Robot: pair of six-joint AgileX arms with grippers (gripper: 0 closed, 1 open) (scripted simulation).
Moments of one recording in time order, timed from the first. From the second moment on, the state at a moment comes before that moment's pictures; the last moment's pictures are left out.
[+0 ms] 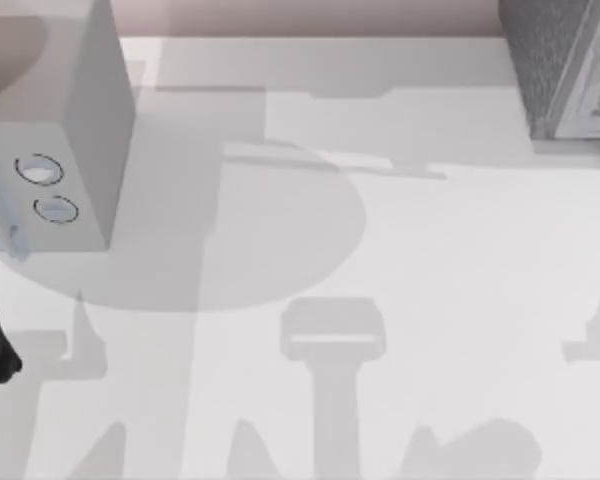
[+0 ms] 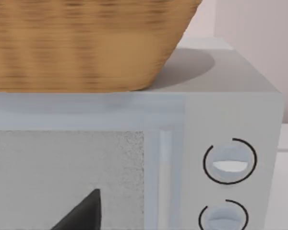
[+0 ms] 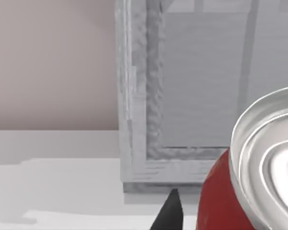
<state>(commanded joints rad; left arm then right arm) 0.00 0.00 0.00 0.00 0.00 0.00 0.02 0.15 0.16 -0.04 0.02 0.00</state>
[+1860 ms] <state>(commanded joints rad) 0.00 0.00 0.00 0.00 0.00 0.00 0.17 1.41 1.85 -0.44 0.19 0.02</state>
